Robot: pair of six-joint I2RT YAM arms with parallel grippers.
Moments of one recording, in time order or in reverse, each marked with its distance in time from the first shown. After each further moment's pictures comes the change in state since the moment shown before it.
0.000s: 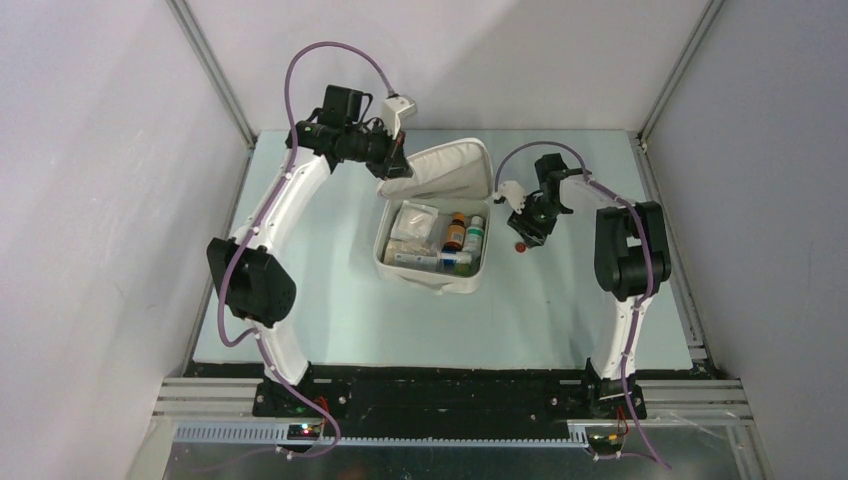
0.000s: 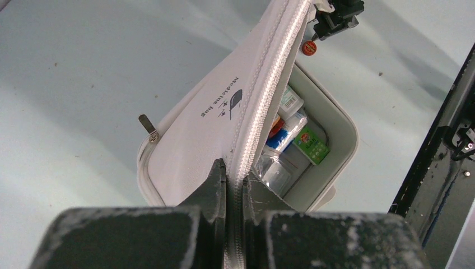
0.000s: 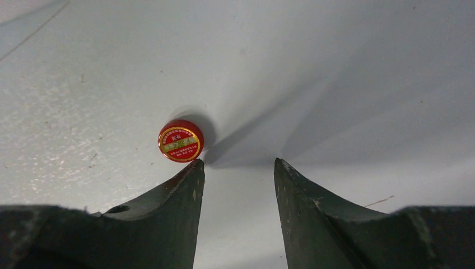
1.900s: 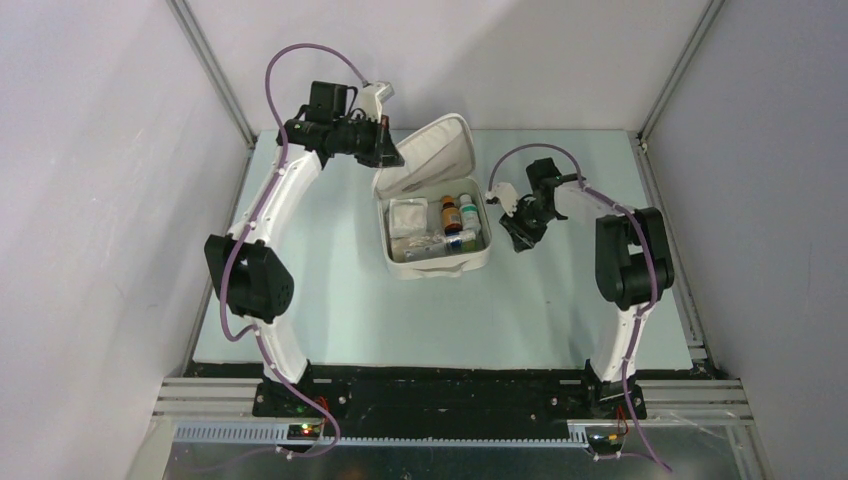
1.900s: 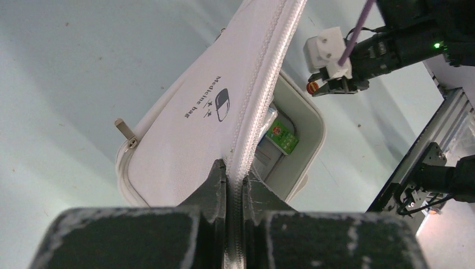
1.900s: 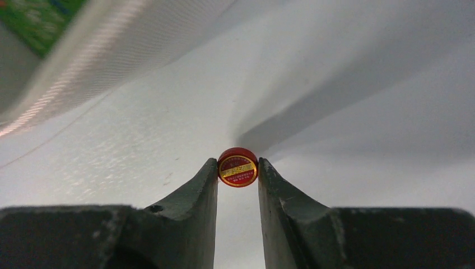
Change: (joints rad) left arm 0.069 0.019 0.000 0.083 -0.025 -0.297; right arm 0.064 -0.059 -0.077 0.037 -0.064 0.148
